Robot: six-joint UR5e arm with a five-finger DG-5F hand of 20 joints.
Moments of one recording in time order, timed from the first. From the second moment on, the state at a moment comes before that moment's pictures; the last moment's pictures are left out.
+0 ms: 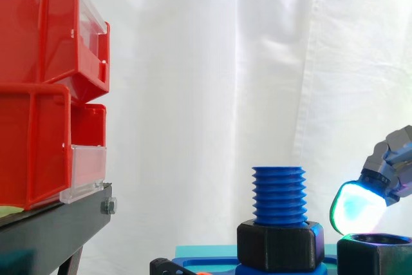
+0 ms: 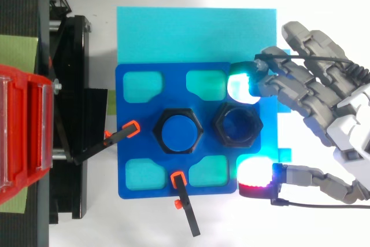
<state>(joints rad) 0.51 -2.06 -1.60 -2.54 -0.46 -1.28</state>
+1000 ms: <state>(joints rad) 0.52 -2.06 -1.60 -2.45 -0.38 -1.34</state>
